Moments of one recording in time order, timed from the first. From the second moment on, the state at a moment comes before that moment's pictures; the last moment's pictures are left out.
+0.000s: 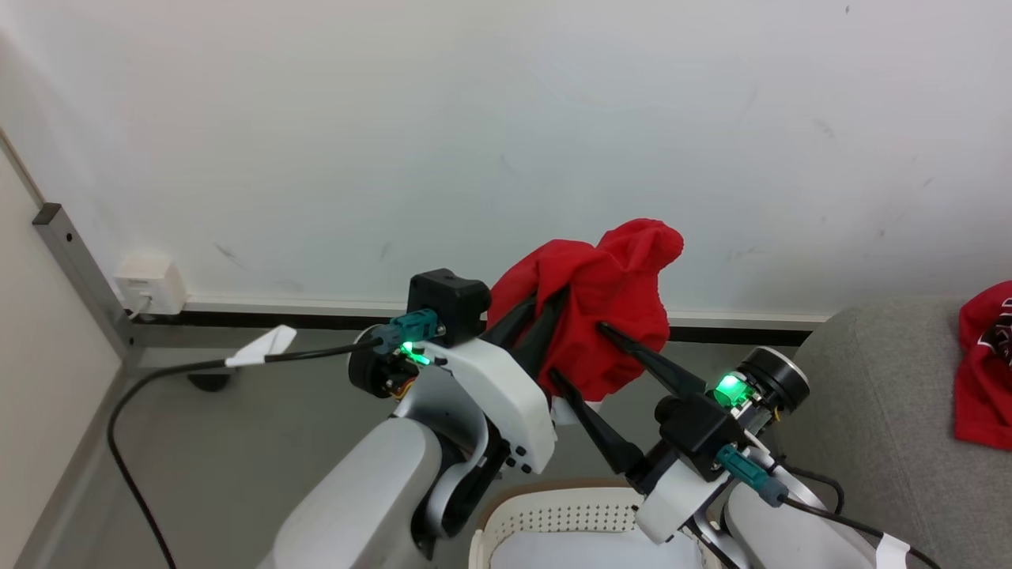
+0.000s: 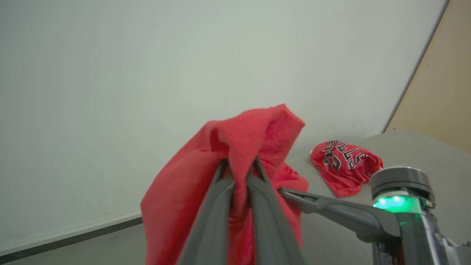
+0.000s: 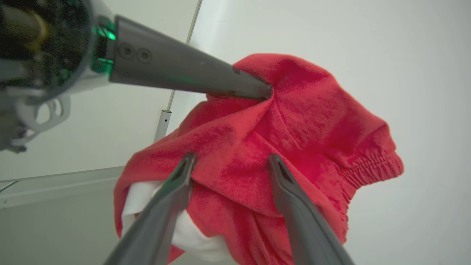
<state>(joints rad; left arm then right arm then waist) -0.60 0.13 -0.65 0.19 -0.54 0.10 0.12 -0.52 -0.11 0.66 0.41 0.16 0.13 -0.26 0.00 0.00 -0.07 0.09</state>
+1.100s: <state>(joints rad) -0.58 0.14 -0.70 0.20 -0.56 0.11 0.11 -0.57 -0.09 0.58 0.51 0.21 0.13 -0.26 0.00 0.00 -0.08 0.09</state>
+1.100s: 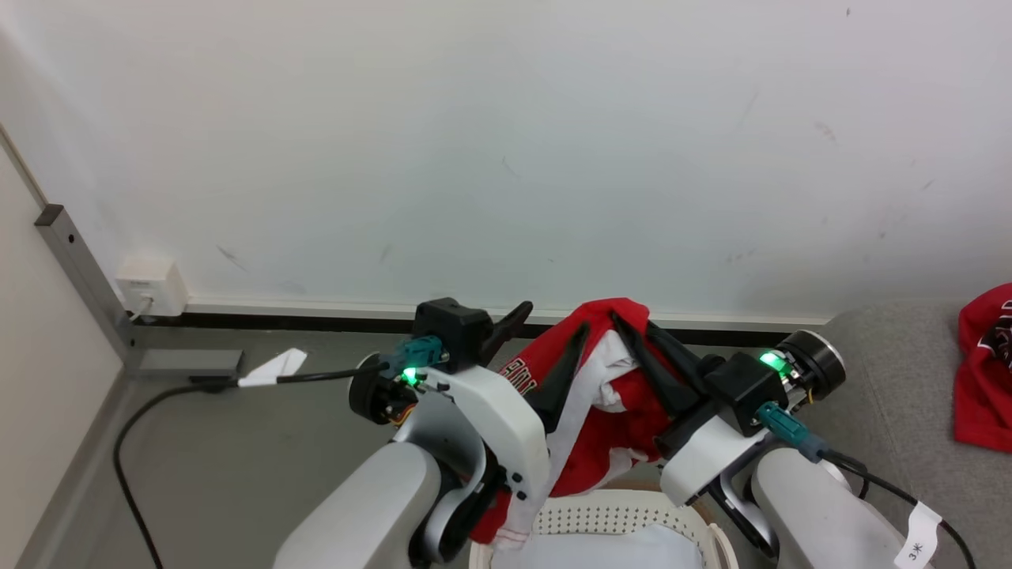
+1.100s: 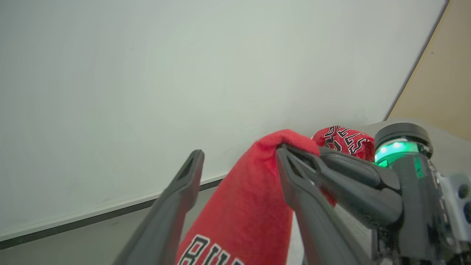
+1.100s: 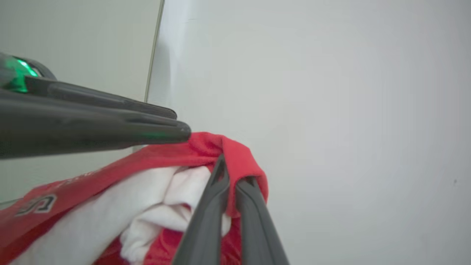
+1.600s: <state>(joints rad) -0.49 0.19 -0.74 0.19 -0.53 0.09 0.02 -0.50 -0.18 0.46 0.43 0.21 0.13 -0.26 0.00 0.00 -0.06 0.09</state>
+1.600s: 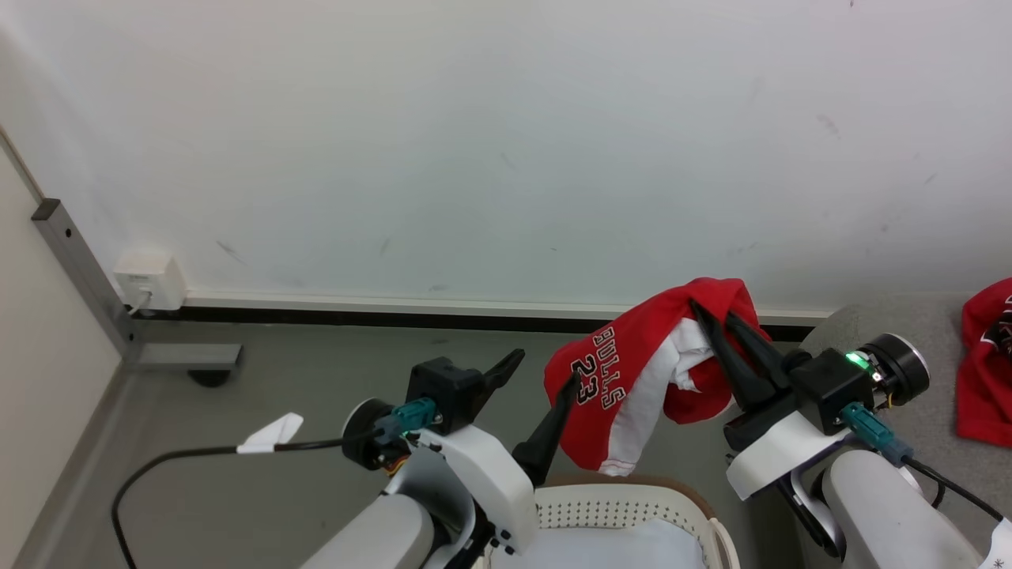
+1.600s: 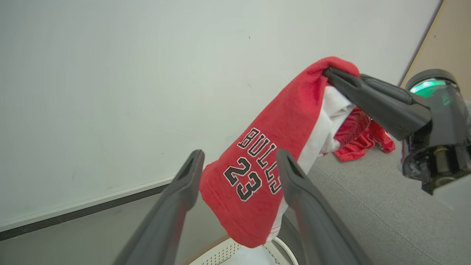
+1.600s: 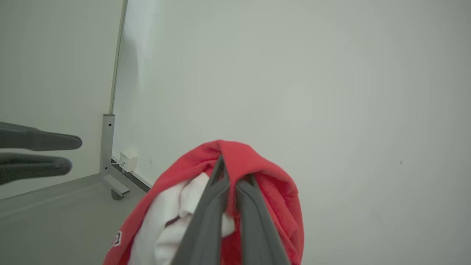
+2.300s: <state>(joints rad) -0.47 0.18 -0.74 0.23 -0.53 0.09 -0.03 -0.49 -0.21 0.42 0.38 0.21 0.13 -0.26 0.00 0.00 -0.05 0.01</state>
